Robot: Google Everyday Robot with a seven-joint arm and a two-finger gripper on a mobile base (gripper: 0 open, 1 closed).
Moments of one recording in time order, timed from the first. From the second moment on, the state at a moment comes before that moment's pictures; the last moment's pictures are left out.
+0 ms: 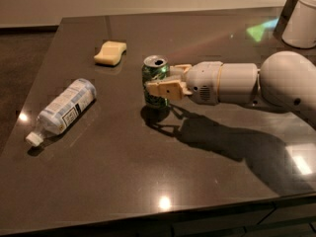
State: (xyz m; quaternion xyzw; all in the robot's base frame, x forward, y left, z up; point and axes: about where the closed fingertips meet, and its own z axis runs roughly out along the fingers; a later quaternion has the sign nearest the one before) arm 0.540 -0.003 0.916 -0.68 -0.40 -0.50 0.36
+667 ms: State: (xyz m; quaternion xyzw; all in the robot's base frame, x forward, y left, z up) arm 0.529 0.002 0.912 -0.65 -0.42 -0.50 0.38
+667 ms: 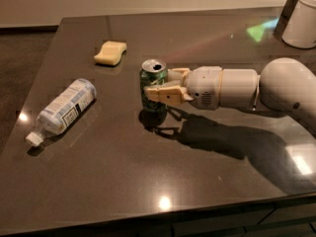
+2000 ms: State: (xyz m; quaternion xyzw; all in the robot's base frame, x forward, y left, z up) arm 0.527 0.004 0.892 -0.61 -0.45 -0.53 0.37
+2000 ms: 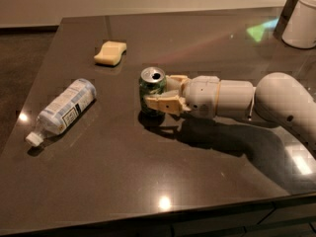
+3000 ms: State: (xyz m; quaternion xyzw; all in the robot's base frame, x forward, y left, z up) arm 0.525 0.010 0.893 -0.62 -0.44 -0.52 0.39
